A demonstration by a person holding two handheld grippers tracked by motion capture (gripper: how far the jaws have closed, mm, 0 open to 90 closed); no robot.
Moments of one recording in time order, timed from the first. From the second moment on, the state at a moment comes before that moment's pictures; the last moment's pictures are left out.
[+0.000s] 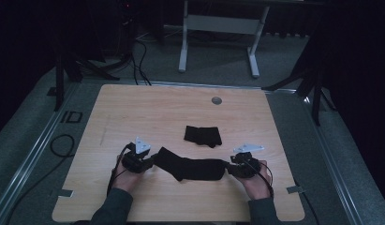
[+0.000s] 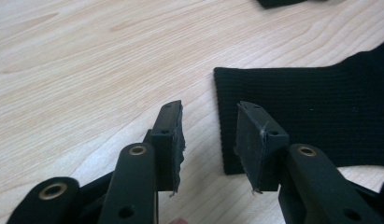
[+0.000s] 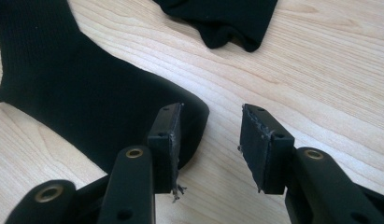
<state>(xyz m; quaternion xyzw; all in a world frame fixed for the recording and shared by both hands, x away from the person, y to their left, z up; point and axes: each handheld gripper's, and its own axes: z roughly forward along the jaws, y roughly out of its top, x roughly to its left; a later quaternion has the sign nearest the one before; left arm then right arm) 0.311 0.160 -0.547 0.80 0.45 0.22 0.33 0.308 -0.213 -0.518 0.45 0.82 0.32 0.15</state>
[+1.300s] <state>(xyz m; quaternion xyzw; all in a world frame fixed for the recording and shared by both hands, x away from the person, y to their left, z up) 0.313 0.155 -0.552 0.80 0.46 0.21 0.32 0.405 -0.118 -0.511 0.39 0.86 0.31 0.12</state>
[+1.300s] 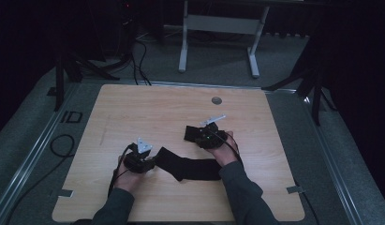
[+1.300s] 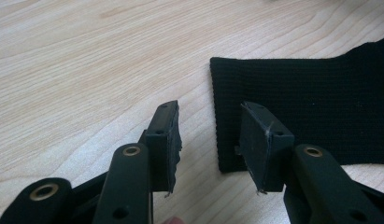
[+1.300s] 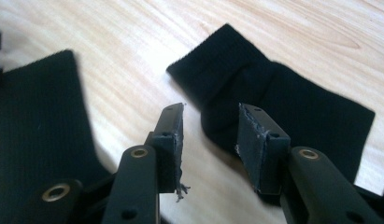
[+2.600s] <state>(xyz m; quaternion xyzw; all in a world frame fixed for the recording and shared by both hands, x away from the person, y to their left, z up) 0.314 0.153 -0.553 0.81 0.45 0.21 0.32 0.437 -0.085 -0.532 0.44 0.86 0.25 0.02</state>
